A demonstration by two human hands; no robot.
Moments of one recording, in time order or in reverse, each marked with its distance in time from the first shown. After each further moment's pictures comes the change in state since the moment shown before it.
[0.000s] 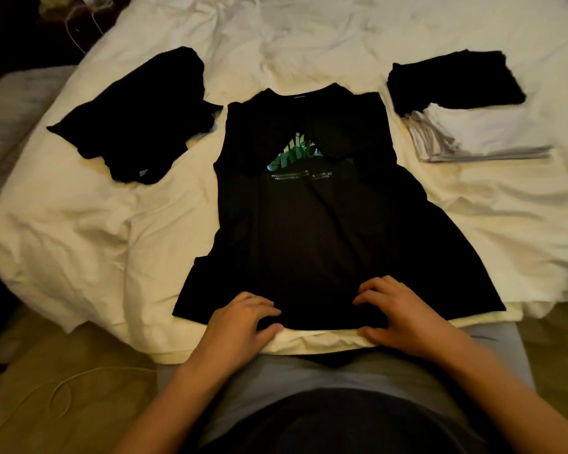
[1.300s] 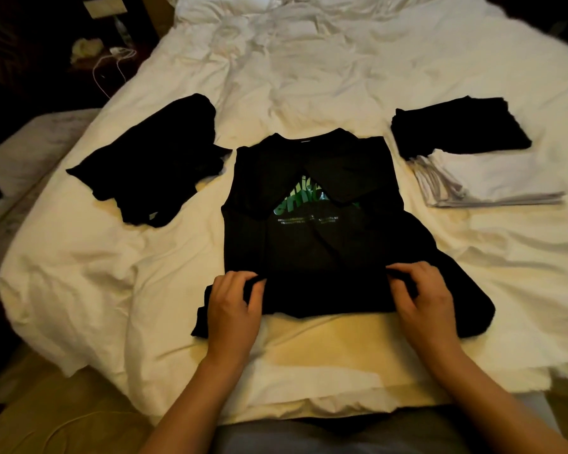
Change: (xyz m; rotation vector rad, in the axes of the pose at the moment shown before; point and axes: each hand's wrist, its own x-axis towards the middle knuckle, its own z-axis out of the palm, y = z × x) left_hand 0.087 -0.010 -0.018 -0.180 0.664 -0.196; right_hand 0.061 0.010 -0.033 0.307 0.886 0.217
